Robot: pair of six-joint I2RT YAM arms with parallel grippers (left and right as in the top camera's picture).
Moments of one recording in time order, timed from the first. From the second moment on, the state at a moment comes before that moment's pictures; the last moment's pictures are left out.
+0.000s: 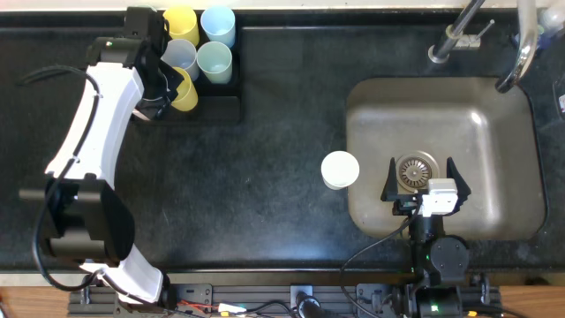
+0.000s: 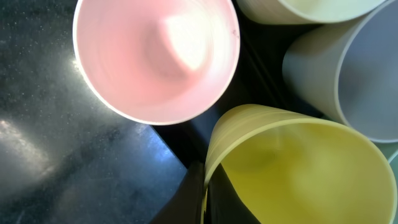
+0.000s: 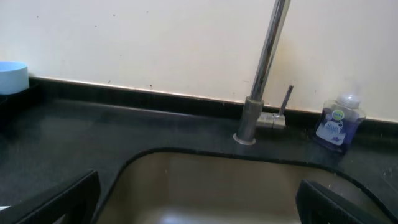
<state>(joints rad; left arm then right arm) -0.06 1.87 1.62 -1.09 -0.13 -1.04 0.06 0.01 0.02 -0.01 0.07 -0.09</state>
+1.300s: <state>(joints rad) -0.08 1.94 1.62 -1.08 -0.17 -1.05 0.06 0.01 0.02 -0.01 0.07 -0.09</state>
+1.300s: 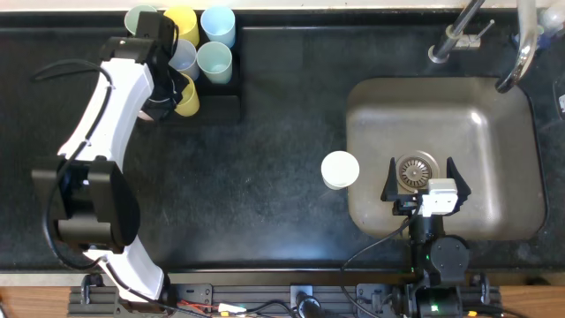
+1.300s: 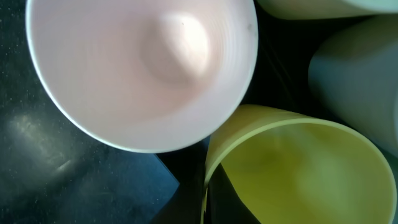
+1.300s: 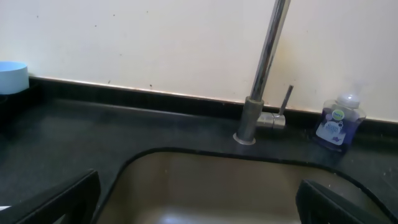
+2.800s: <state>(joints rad) -0.10 1.63 1.61 -1.11 -0.20 -1.02 0.06 0.01 0.02 -0.01 0.07 -0.09</state>
